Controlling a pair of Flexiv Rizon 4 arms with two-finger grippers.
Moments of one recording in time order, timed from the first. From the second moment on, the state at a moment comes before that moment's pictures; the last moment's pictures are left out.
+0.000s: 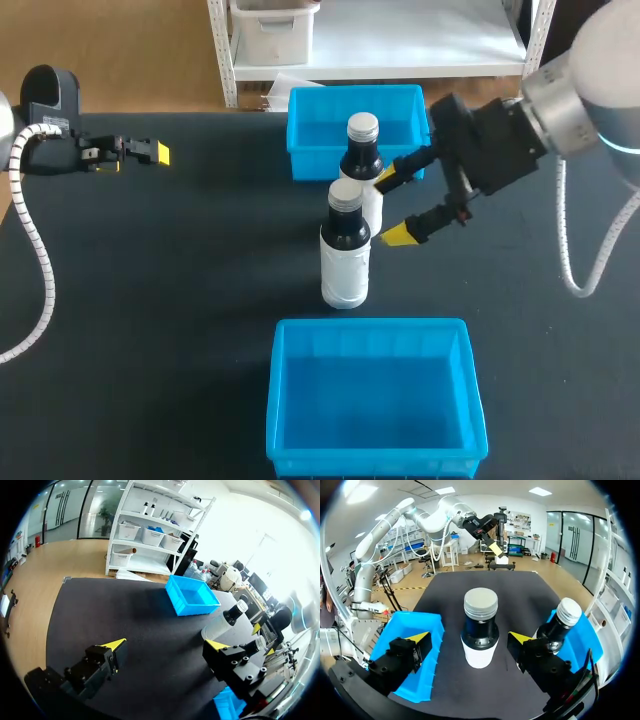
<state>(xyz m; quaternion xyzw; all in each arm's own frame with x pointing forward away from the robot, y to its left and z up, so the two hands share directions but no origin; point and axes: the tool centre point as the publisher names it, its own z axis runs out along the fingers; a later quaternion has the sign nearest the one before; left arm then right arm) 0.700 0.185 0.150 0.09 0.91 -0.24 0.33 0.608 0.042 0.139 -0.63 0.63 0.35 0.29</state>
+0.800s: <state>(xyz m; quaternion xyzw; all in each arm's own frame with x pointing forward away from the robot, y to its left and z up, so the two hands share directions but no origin) 0.700 0.185 0.150 0.09 0.91 -0.24 0.33 0.612 0.081 0.121 -0.62 0.64 0.36 0.29</state>
